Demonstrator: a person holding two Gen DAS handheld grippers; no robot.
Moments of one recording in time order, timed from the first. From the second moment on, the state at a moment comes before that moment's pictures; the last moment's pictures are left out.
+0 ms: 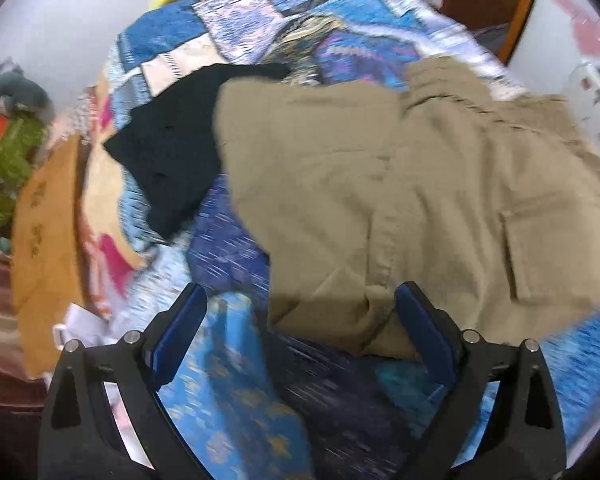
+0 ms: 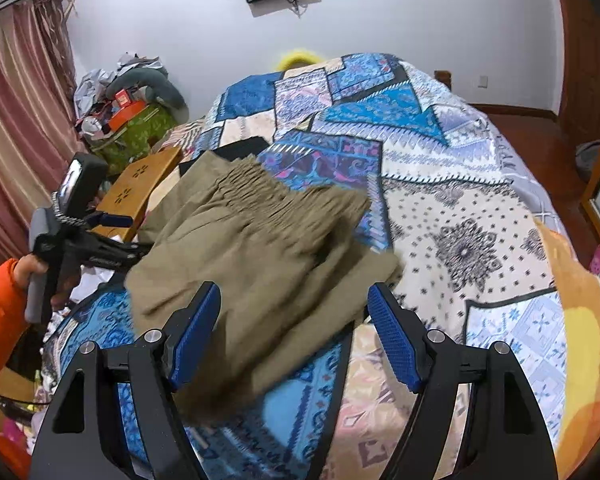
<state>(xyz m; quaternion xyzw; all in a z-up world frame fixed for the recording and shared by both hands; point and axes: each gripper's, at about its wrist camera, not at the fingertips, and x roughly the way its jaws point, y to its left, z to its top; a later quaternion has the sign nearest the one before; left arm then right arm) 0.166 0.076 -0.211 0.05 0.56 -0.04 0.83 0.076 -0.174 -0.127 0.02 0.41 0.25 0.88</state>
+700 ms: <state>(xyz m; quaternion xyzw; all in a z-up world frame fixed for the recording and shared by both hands) 0.144 0.130 -0.211 0.06 0.52 0.06 0.85 0.107 -0.201 -0.159 0.02 0.44 0.20 0.87</state>
